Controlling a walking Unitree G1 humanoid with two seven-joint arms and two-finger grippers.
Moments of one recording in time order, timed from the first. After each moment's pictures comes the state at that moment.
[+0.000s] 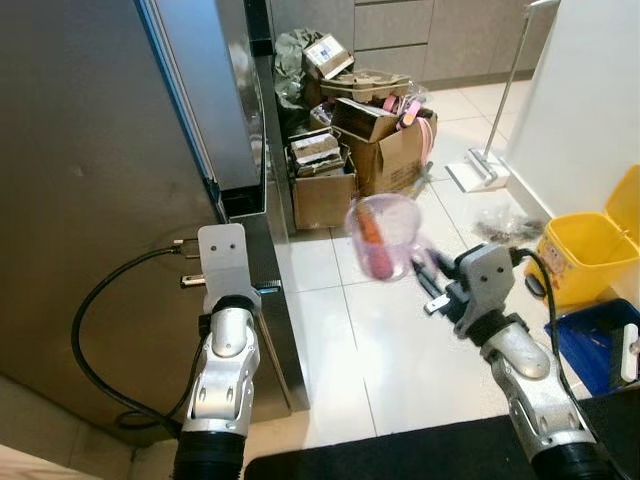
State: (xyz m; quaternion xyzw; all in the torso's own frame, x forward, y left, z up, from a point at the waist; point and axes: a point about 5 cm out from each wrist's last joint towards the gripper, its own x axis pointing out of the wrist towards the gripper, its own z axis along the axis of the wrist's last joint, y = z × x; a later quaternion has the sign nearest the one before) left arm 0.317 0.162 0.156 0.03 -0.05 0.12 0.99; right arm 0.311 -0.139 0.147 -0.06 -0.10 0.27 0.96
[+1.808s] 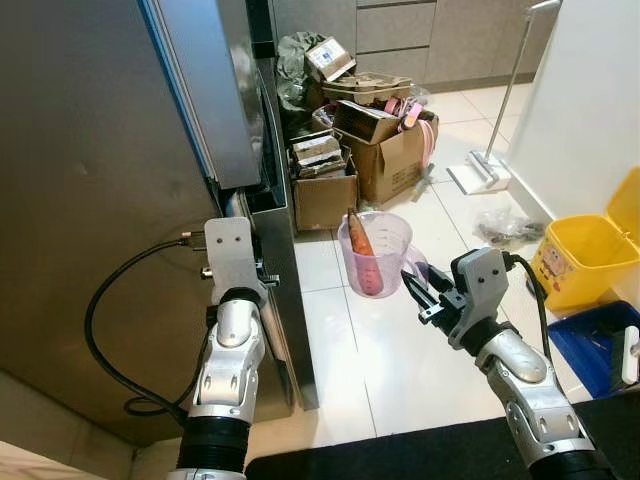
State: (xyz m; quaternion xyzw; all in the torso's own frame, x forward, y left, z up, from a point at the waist) left arm 0.328 0.156 0.157 0.00 -0.04 0.07 1.00; right arm 0.308 -0.137 0.135 -0.03 -0.06 0.26 0.96
